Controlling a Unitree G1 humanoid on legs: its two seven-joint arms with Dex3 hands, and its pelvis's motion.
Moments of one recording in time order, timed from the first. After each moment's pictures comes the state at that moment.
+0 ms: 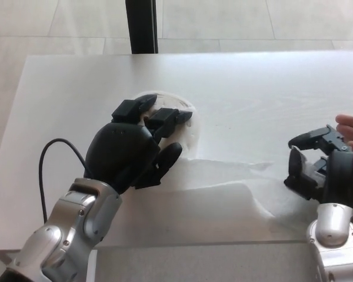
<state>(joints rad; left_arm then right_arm) -0.26 0.41 -0.50 0.13 0.69 -0.01 0.17 -0.21 0.03 -0.18 0.38 -0.39 -0.02 -0.42</state>
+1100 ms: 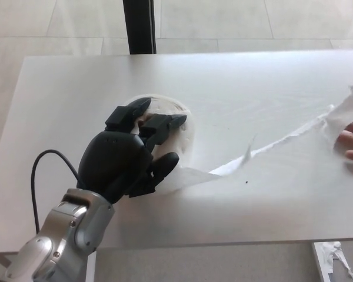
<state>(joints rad) -0.21 0.42 -0.46 0.13 0.69 -0.08 0.20 -0.50 -0.40 -0.22 0.54 -0.27 -0.23 -0.42</state>
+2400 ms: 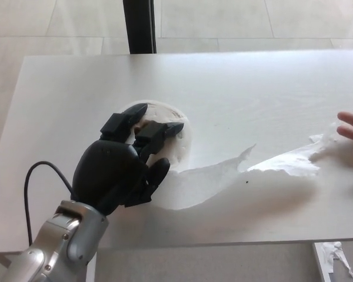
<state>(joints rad) -0.15 0.44 -0.45 0.10 0.69 -0.14 0.25 -0.62 -0.62 -0.18 0.76 -0.19 -0.31 -0.25</state>
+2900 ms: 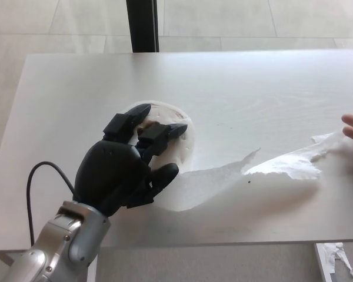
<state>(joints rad) -0.15 0.44 -0.46 0.08 0.69 -0.14 0.25 -0.60 -0.60 0.05 0.94 -0.23 -0.31 -0.10</state>
